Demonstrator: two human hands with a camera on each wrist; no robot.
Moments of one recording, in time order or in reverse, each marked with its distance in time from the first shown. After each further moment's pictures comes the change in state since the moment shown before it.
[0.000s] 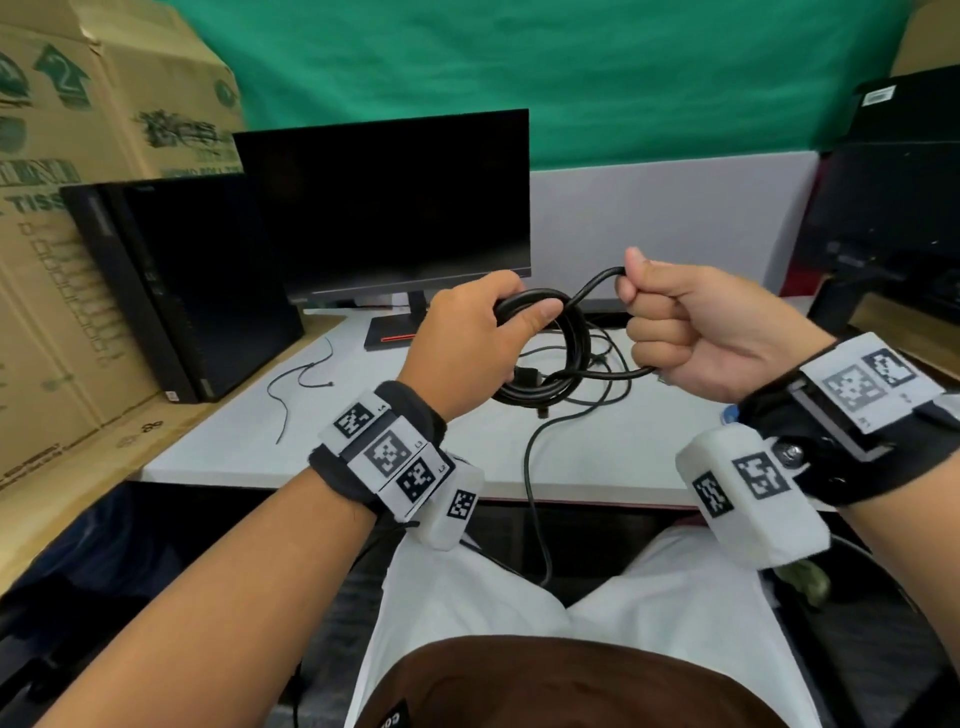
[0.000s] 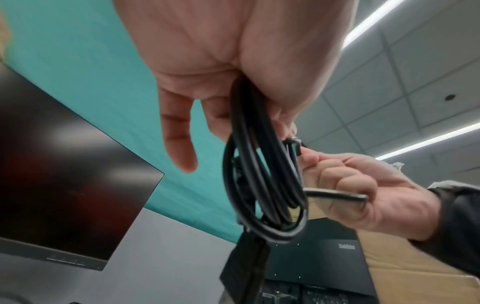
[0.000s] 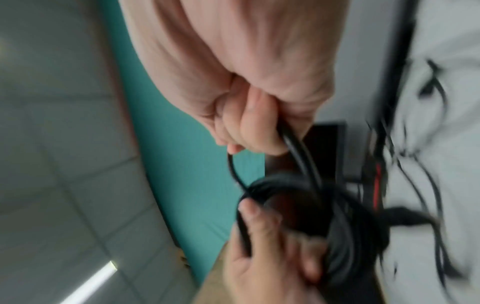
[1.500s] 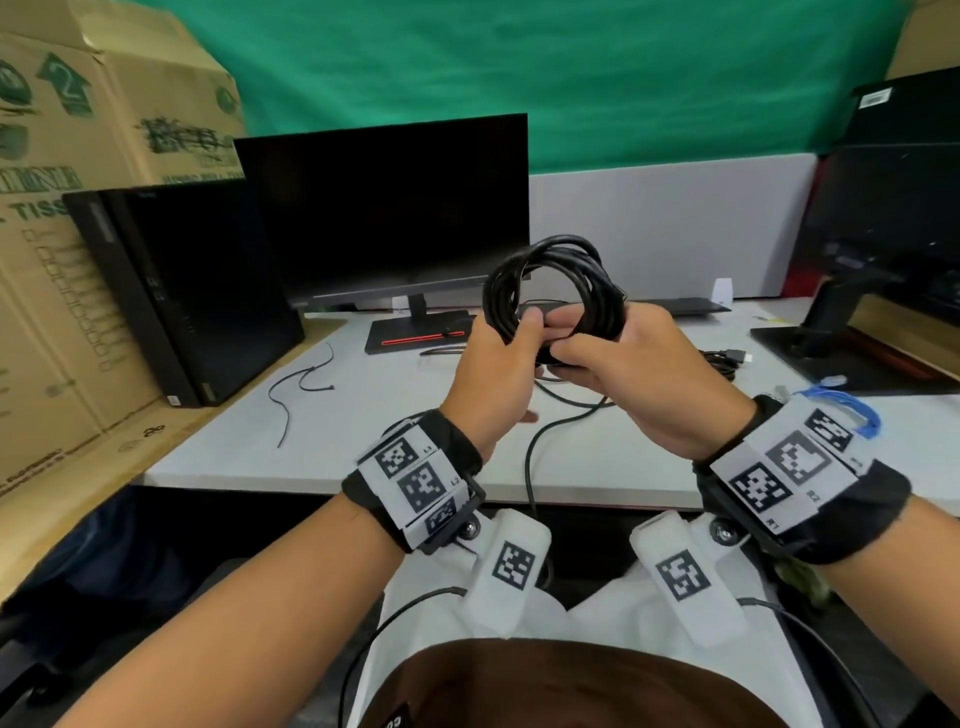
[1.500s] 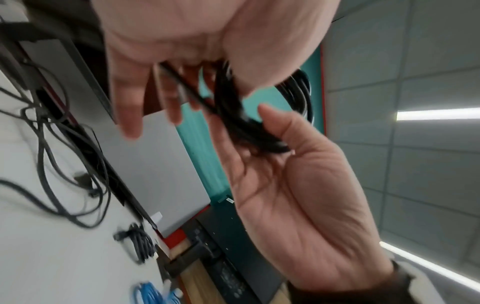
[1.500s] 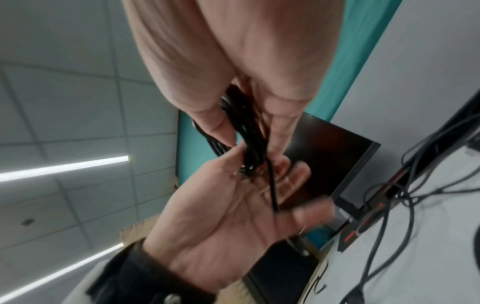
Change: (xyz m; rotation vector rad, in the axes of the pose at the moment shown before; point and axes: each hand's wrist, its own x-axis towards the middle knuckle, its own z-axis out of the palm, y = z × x) left_hand -0.016 0.020 0.026 -0.384 0.005 -0.463; right_hand -0.004 0.046 0.029 -0.366 0.063 -0.306
